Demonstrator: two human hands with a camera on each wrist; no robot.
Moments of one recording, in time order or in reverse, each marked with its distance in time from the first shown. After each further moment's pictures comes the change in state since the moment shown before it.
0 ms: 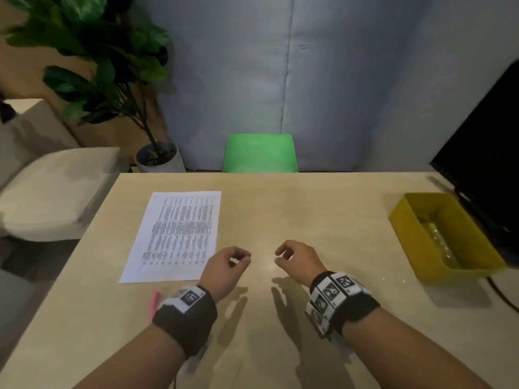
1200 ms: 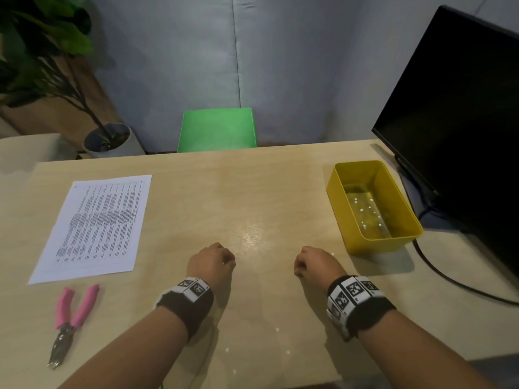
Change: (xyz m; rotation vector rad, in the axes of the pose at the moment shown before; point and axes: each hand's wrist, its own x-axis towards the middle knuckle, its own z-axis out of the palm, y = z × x) left_hand 0.013 0.039 0.147 0.677 -0.128 0.062; right_hand -0.024 0.185 -0.099 -0.481 -0.143 -0.036
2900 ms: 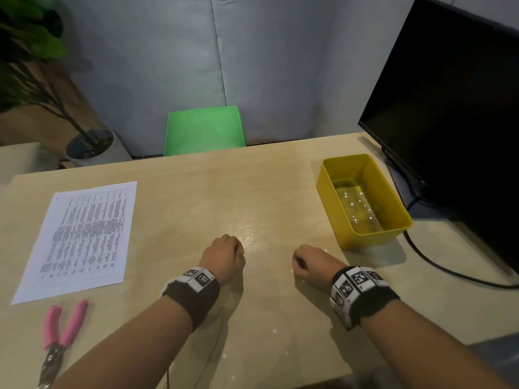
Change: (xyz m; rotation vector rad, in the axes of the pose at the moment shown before) left_hand 0.023 0.030 0.005 -0.025 -0.026 0.188; right_hand -0.009 0.013 -0.008 0.121 -0.026 -0.090
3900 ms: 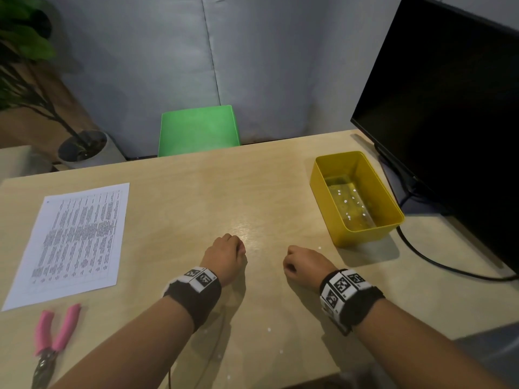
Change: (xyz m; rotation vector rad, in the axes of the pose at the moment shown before) left_hand 0.001 0.016 0.004 -0.030 -0.010 0.009; right_hand 0.000 -0.005 0.009 -0.156 0.034 -0.043
